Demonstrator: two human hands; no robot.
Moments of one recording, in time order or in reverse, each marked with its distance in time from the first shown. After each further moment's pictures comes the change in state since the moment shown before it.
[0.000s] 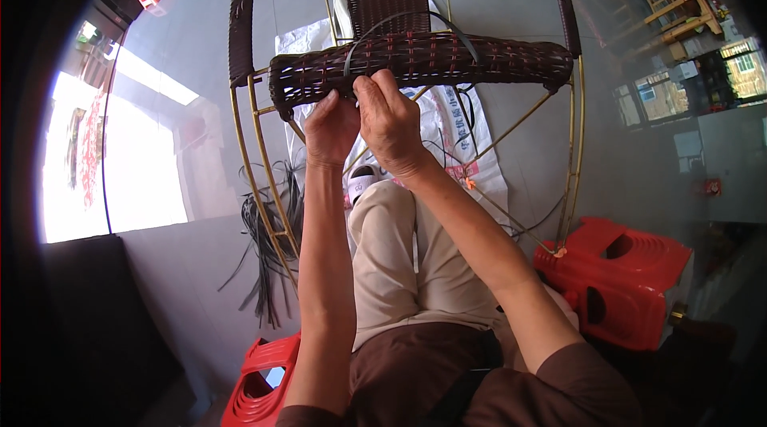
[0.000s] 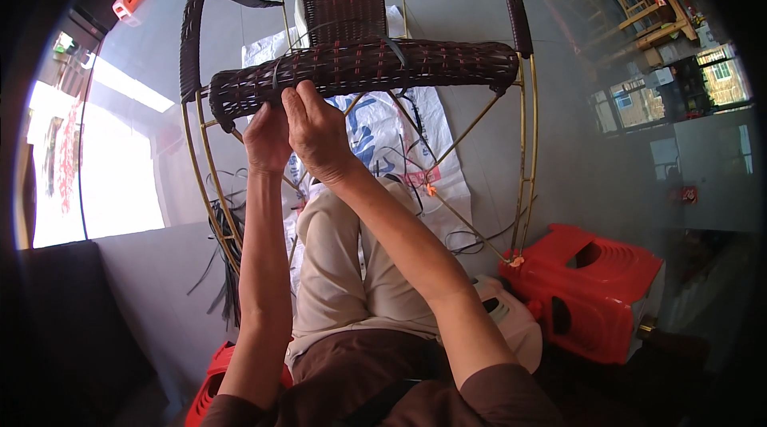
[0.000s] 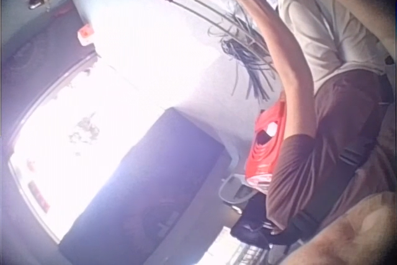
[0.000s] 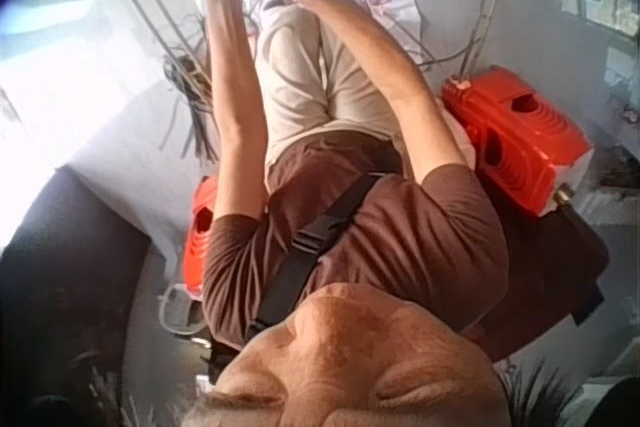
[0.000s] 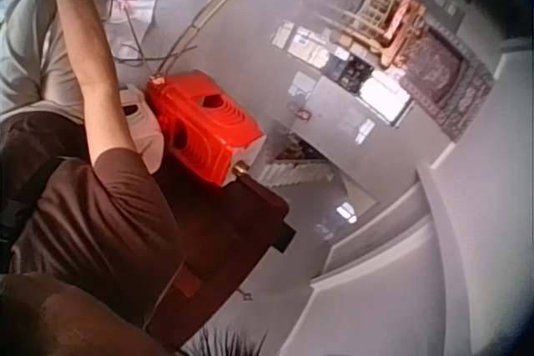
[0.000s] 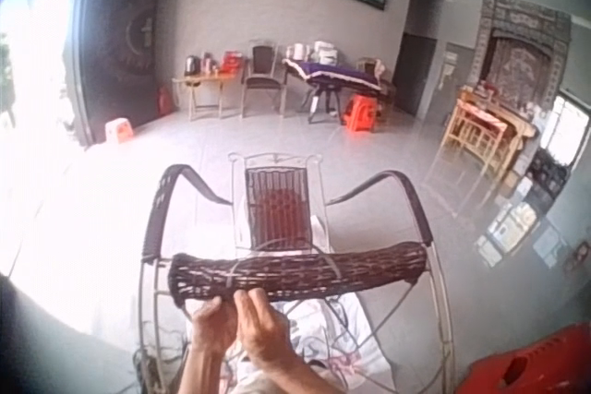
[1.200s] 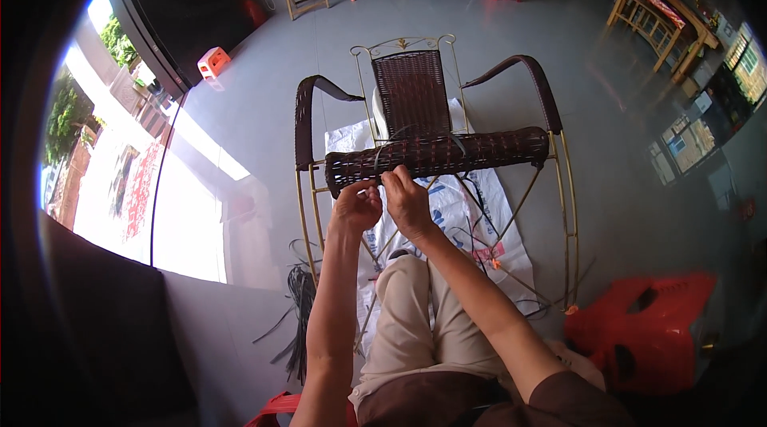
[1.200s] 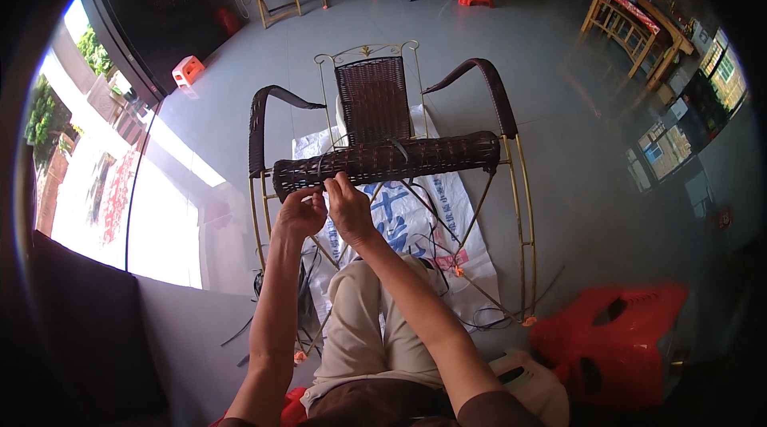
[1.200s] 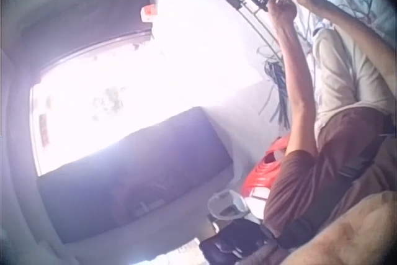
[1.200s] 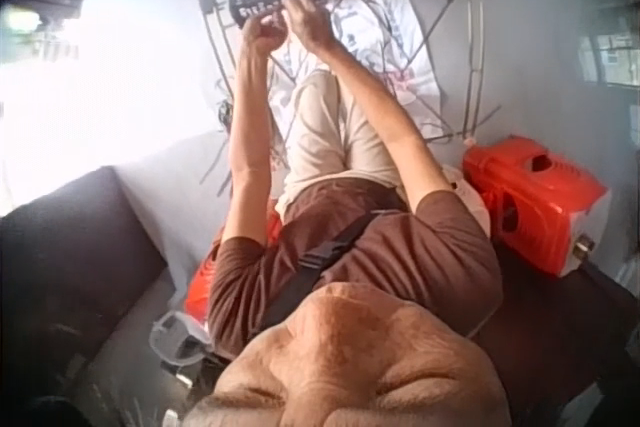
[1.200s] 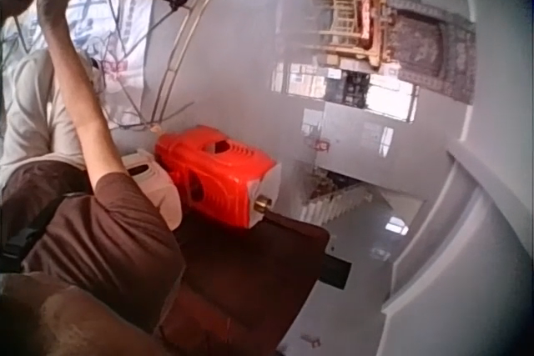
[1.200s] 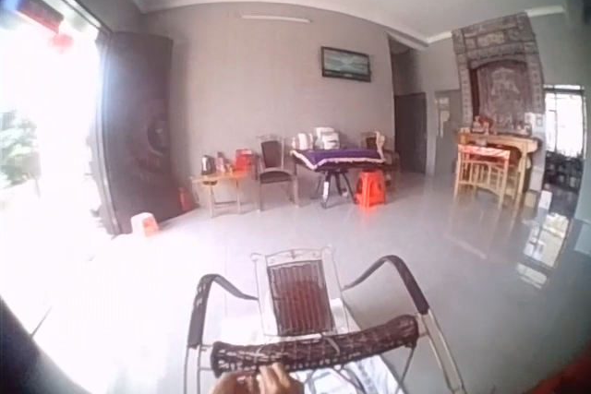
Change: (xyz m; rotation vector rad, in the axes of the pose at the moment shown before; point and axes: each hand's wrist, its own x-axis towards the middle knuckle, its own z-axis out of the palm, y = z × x) left_hand -0.002 0.040 0.046 -0.014 0.715 -0.416; right_hand 0.004 -0.011 -0.012 0.055 -0.035 0.087
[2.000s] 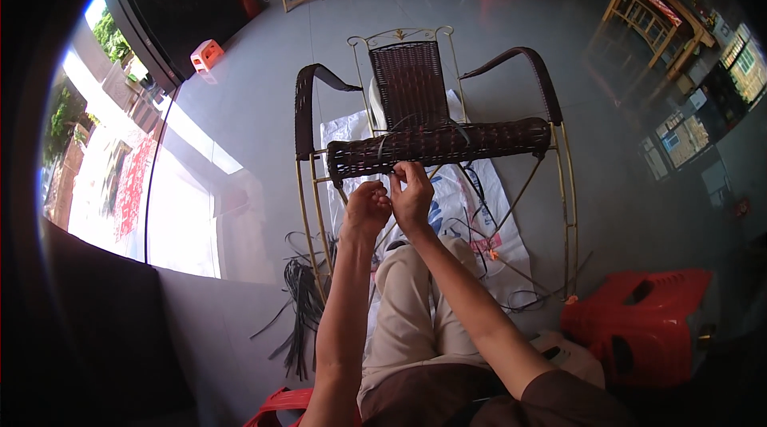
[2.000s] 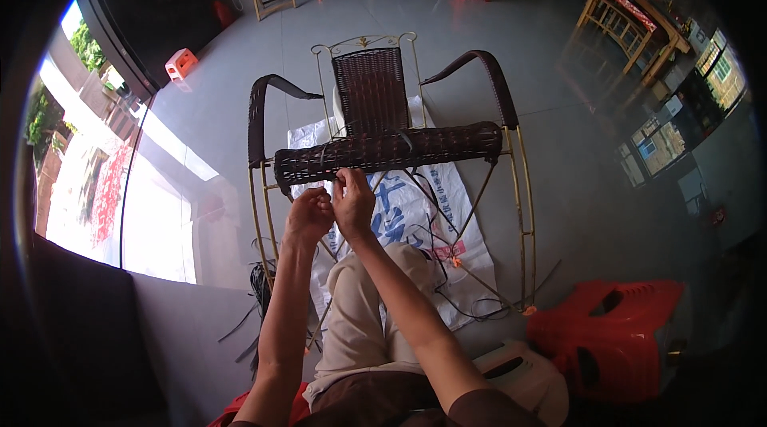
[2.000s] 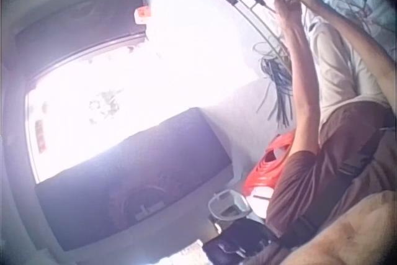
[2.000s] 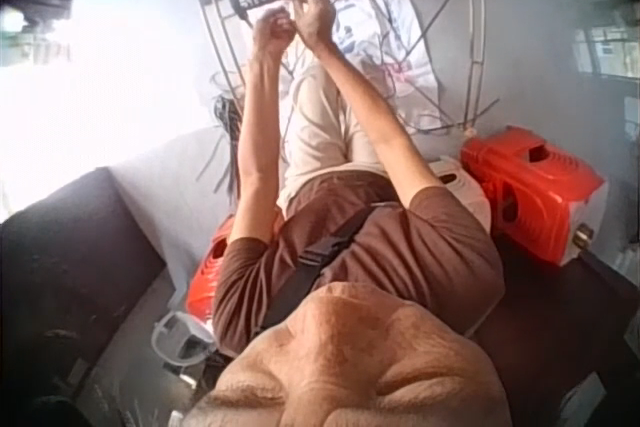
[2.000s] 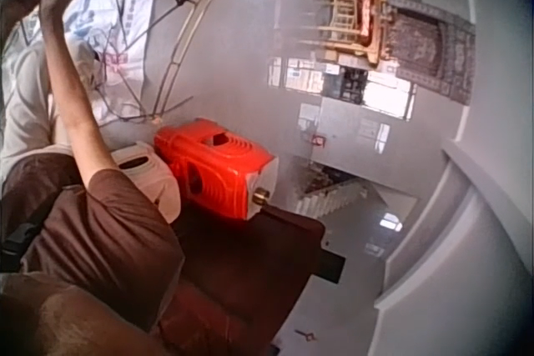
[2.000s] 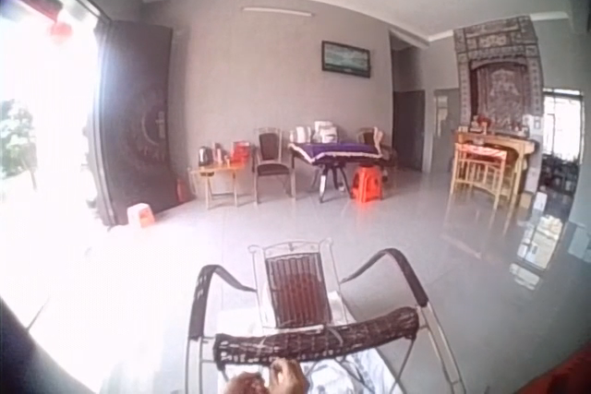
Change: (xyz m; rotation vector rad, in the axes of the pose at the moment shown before) left_hand -0.006 -0.029 -0.011 0.013 -0.111 0.085; right_hand -0.014 -0.003 0.017 0.160 0.269 0.303
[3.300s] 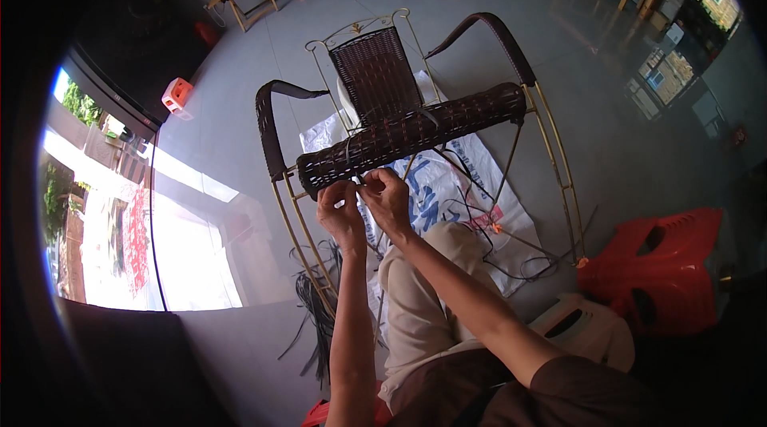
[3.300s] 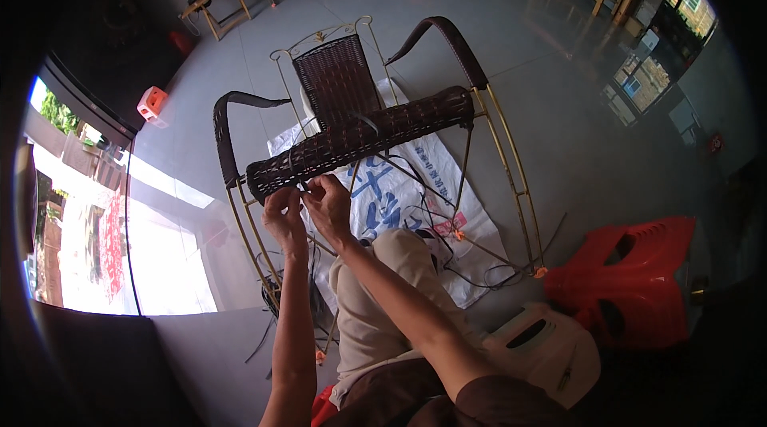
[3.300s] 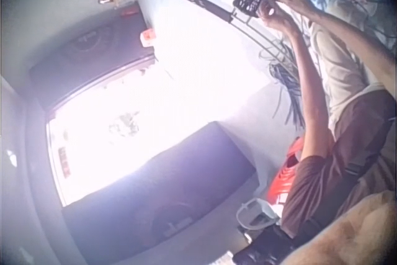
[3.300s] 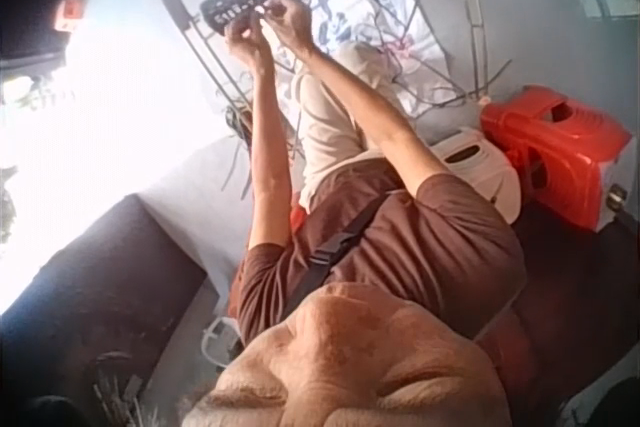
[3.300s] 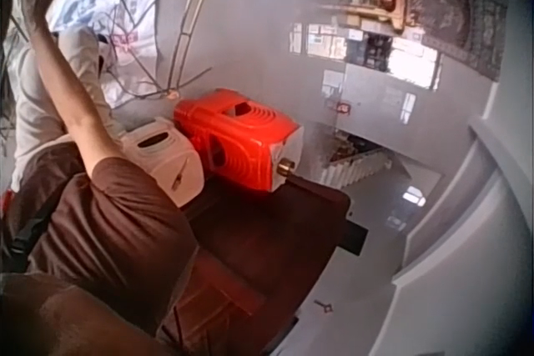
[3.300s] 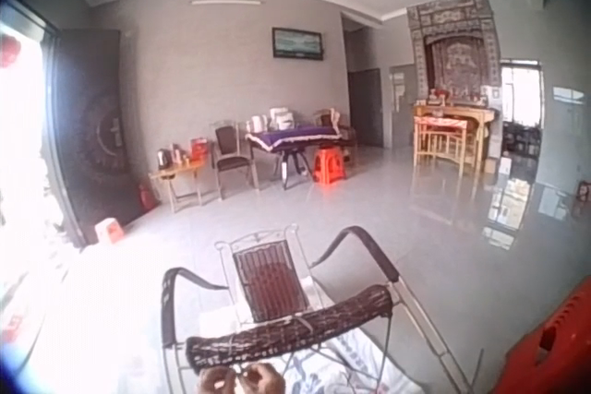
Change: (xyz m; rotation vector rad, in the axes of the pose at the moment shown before) left_hand -0.005 -0.013 -0.004 1.235 0.254 1.291; right_hand -0.015 -0.002 0.003 0.276 -0.091 0.405
